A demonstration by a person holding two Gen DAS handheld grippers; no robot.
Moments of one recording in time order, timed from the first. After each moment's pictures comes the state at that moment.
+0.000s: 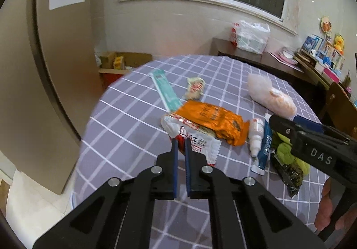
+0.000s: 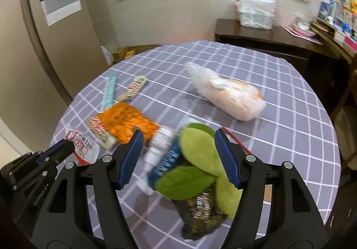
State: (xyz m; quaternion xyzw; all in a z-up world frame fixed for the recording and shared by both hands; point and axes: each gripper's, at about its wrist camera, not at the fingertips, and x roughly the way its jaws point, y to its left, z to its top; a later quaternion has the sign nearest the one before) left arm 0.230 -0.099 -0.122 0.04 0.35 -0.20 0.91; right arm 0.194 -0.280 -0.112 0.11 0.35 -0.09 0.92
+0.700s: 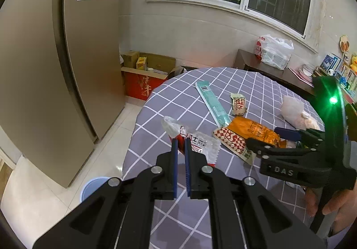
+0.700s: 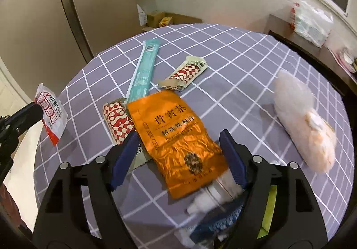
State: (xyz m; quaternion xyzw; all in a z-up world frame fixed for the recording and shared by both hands) left arm 0.257 -0.047 -0.118 0.01 0.35 -0.15 0.92; right arm 0.285 -0.231 -0.148 0.01 0.44 0.02 0.90
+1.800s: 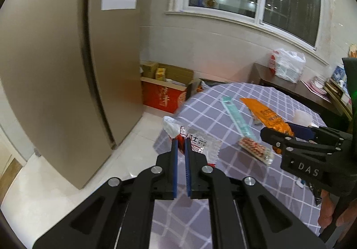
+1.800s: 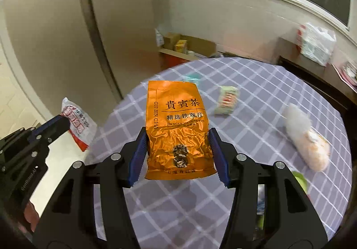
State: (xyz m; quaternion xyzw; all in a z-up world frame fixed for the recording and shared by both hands) left arm 0.236 0.007 -0.091 0.00 0.32 -0.09 0.94; right arm 0.257 -0.170 -0.087 0.01 0.37 0.06 0.93
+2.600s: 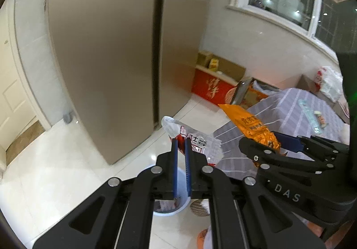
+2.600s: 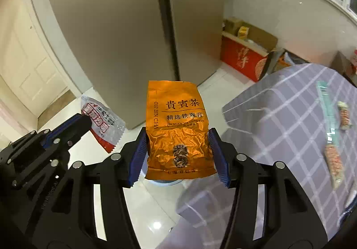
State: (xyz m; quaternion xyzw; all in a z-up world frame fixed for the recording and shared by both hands) left arm 0.234 0.171 -0.130 -0.06 0.36 0.04 0.93; right arm 0.291 0.029 -0.132 -0.03 0.43 0.18 0.88
